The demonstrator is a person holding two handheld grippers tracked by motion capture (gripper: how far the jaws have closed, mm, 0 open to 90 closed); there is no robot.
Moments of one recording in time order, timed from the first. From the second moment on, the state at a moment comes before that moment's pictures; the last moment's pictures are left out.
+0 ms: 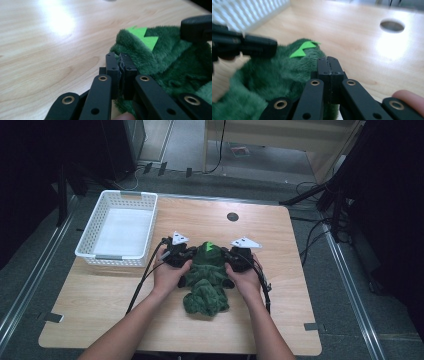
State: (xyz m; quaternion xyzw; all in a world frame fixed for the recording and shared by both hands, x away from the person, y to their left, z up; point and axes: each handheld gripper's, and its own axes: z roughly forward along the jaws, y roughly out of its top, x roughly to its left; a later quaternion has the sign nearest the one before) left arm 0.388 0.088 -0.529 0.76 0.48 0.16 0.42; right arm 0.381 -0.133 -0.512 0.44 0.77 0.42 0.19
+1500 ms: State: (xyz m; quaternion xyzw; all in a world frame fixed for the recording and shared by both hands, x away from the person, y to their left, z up) left arm 0.313 0.118 -0.542 0.77 0.46 0.12 0.44; right arm 0.296 -0.185 -0.519 0.47 0.76 0.42 0.15
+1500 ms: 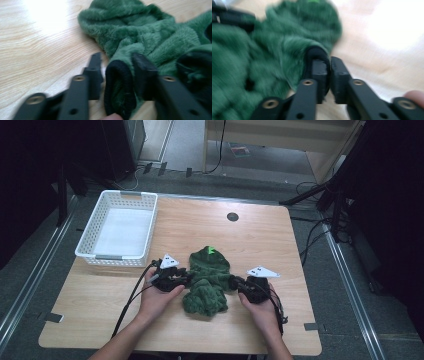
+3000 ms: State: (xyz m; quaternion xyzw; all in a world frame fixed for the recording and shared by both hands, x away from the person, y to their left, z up) left arm 0.302 0.120 -0.527 0.74 0.45 0.11 0.48; right arm 0.315 -0.118 -0.491 0.43 0.75 0.50 0.09
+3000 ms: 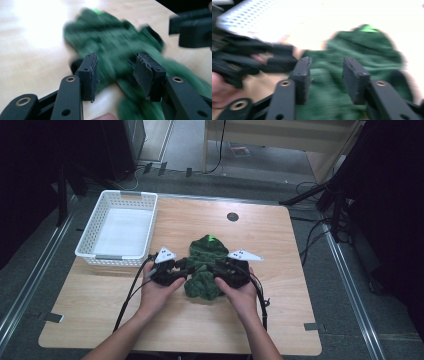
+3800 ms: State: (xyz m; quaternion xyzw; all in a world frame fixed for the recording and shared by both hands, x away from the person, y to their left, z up) left arm 0.273 0.131 -0.547 0.78 0.42 0.07 0.46; right arm 0.238 -0.186 -0.515 0.52 0.72 0.43 0.15
